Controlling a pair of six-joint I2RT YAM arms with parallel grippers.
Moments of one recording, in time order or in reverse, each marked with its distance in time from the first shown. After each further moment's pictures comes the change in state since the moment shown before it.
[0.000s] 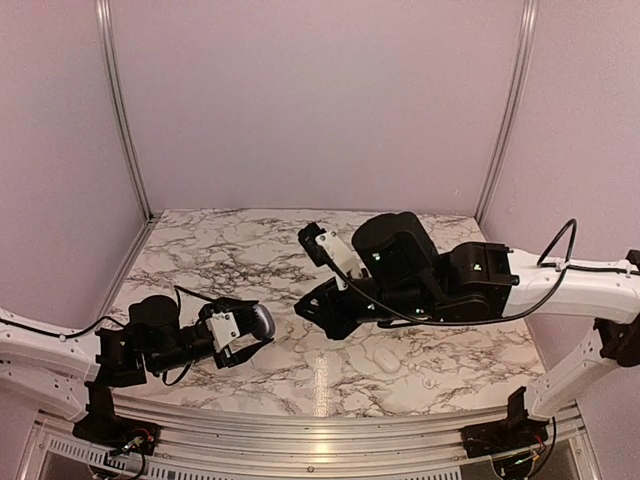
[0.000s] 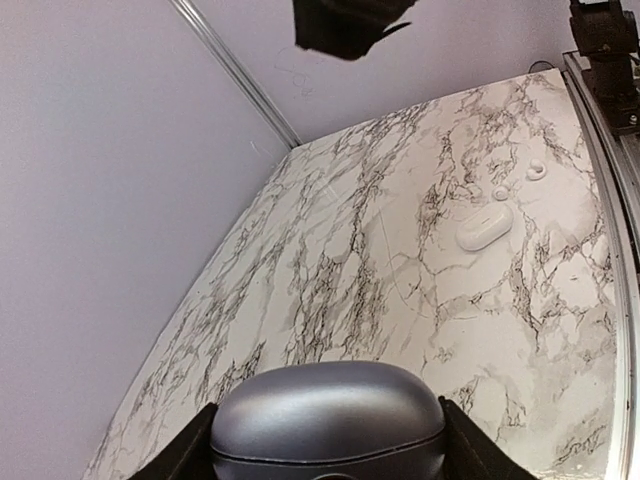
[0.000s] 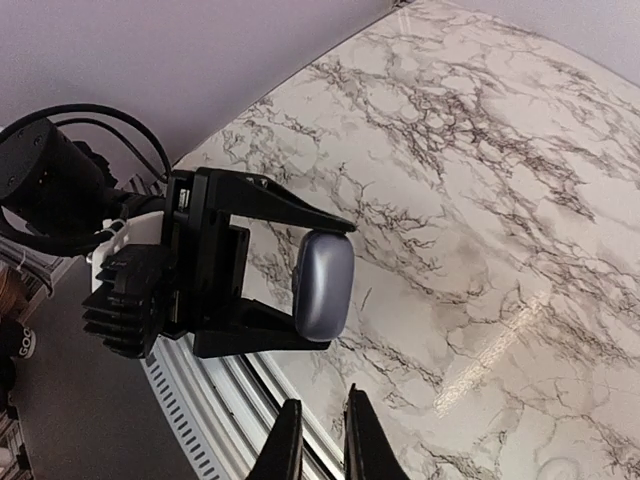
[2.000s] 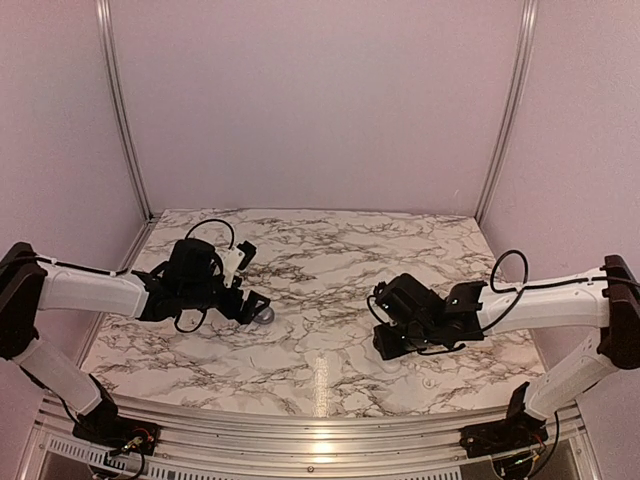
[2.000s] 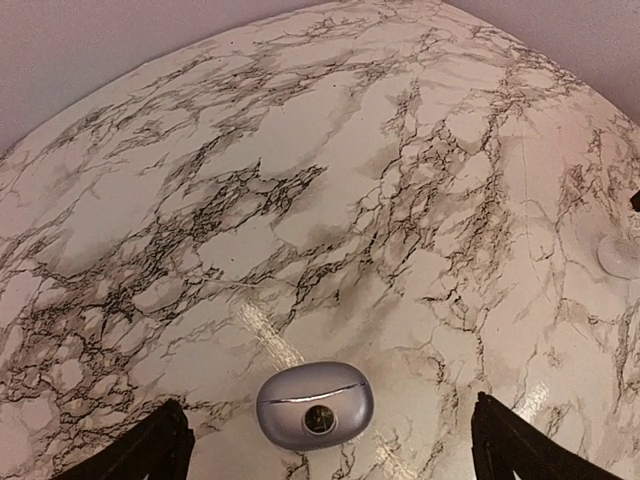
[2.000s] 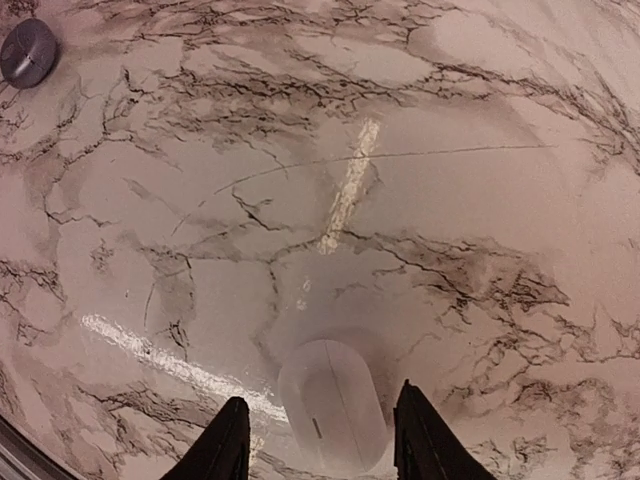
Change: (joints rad) left arm 0.478 0.453 0.364 -0.329 0.266 -0.557; right arm -0.278 -0.035 -0.491 -0.031 0.199 0.133
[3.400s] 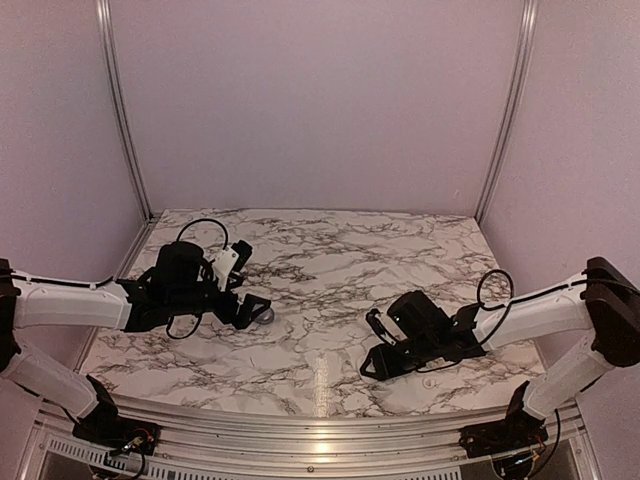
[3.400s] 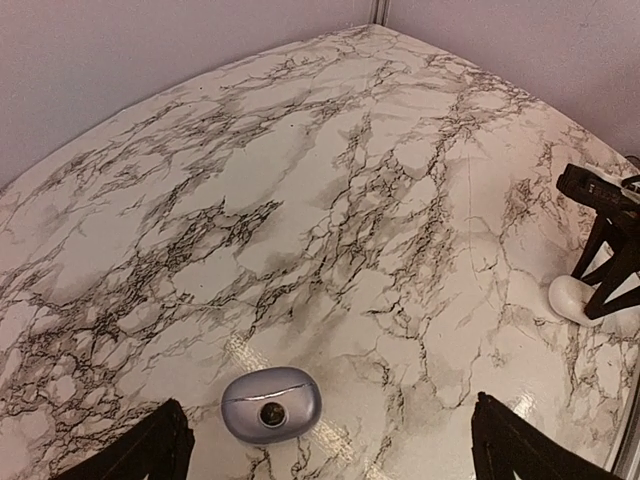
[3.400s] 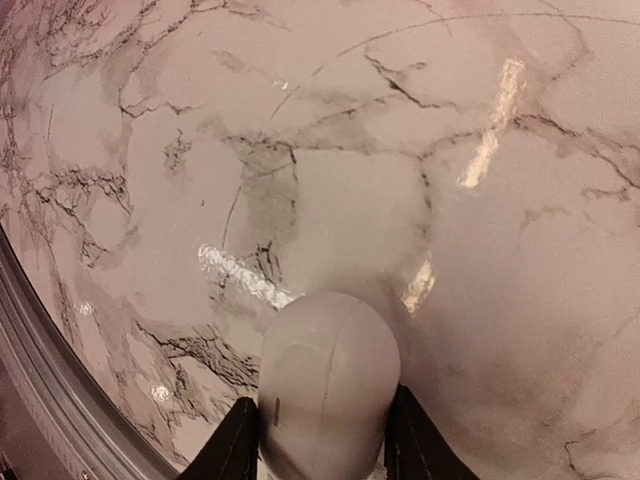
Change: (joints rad) left arm -0.050 -0.159 -0.079 0.031 0.019 -0.007; right arm -0.087 0.031 -0.227 0.335 -0.451 0.007
